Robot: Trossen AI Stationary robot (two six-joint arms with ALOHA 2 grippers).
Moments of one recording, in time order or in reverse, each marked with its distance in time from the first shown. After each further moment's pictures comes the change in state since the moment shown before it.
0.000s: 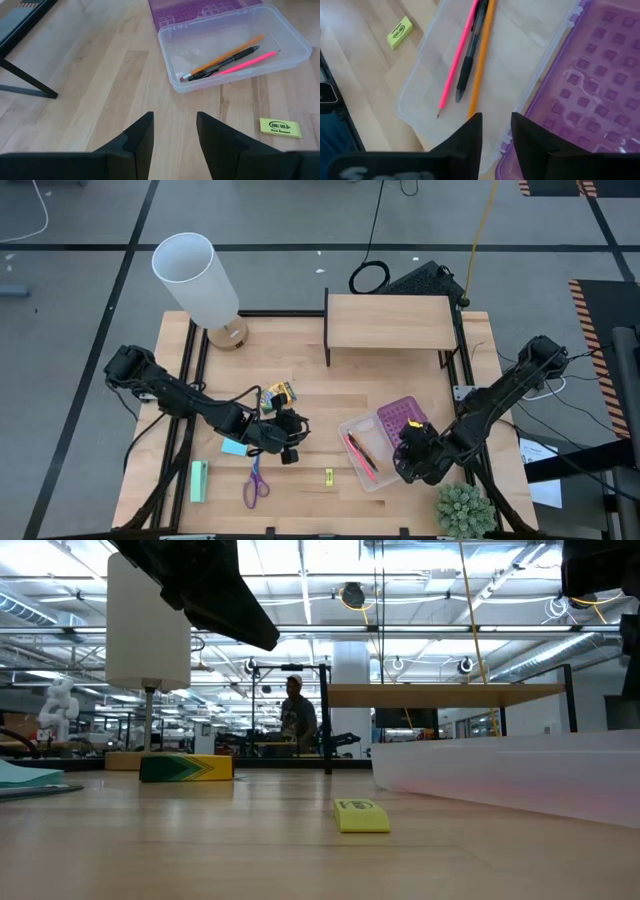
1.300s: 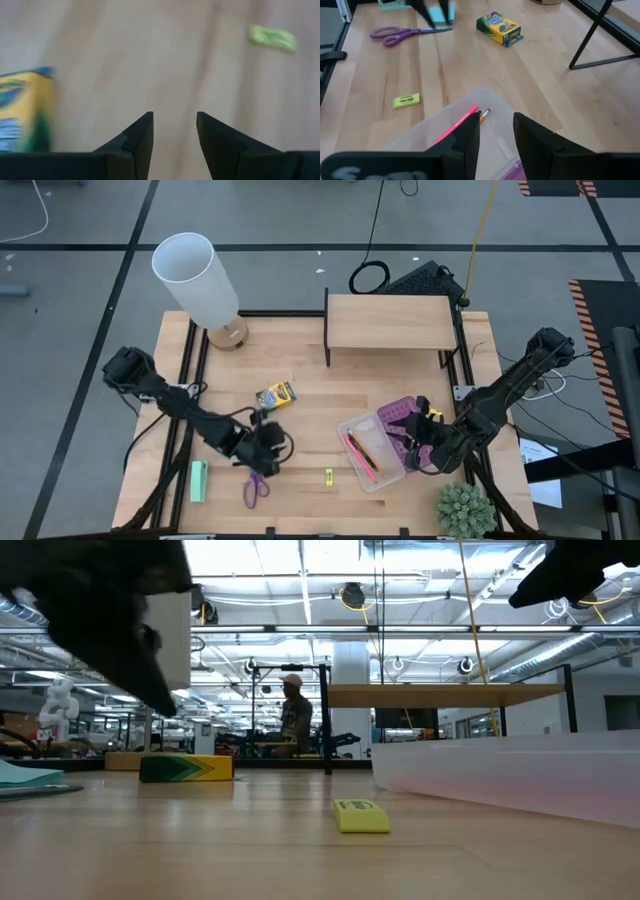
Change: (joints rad) left arm -0.150 0.000 -0.093 -0.217 0.094 -0.375; right arm -0.005 -0.181 -0.010 0.087 0.427 -0.695
